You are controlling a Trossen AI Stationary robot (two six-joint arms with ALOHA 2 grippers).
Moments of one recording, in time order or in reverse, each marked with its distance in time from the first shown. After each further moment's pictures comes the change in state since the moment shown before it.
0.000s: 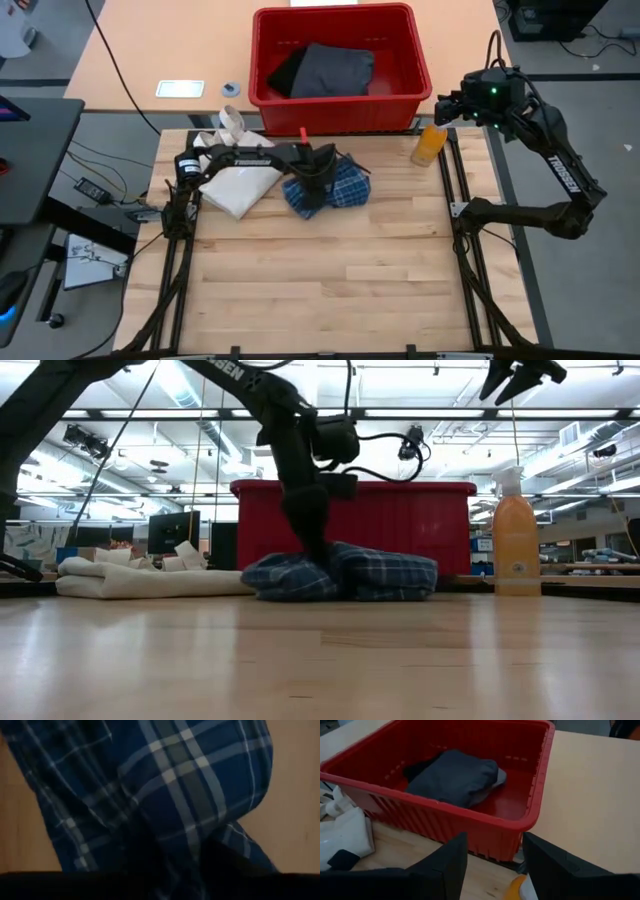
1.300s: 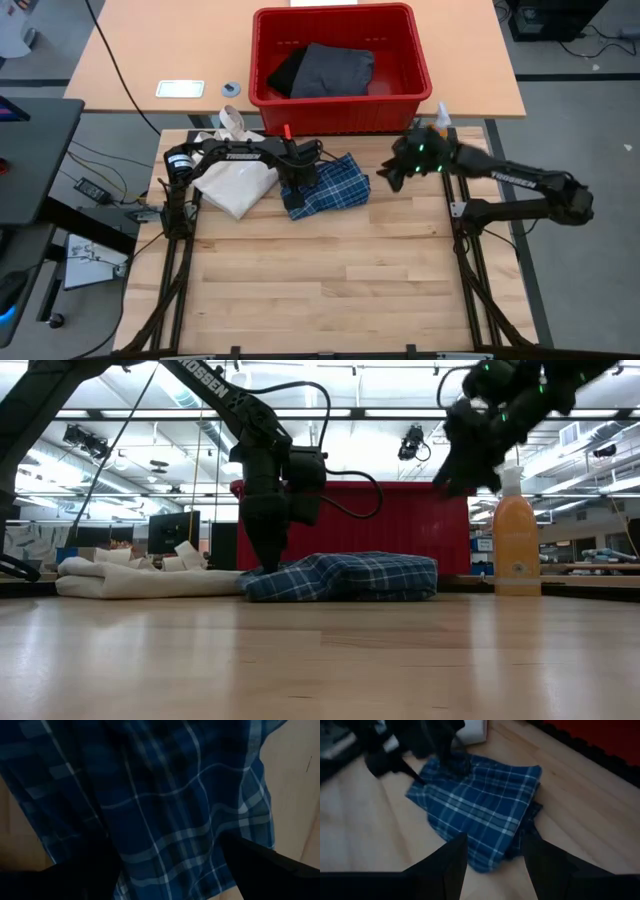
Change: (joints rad) left arm 0.103 -0.068 -0.201 -0.052 0.167 -0.021; right arm 0.305 0.031 -0.771 0.652 -0.437 0.006
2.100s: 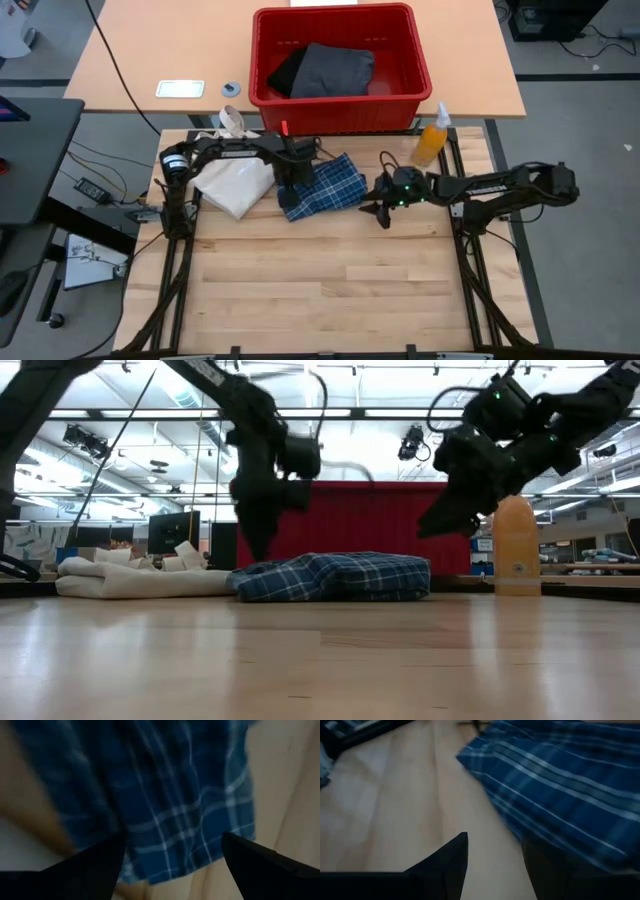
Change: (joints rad) left arm 0.007 -0.063 0.049 -0.154 -0.016 -0.007; right arm 0.274 0.209 -0.268 0.608 -0.021 -0.004
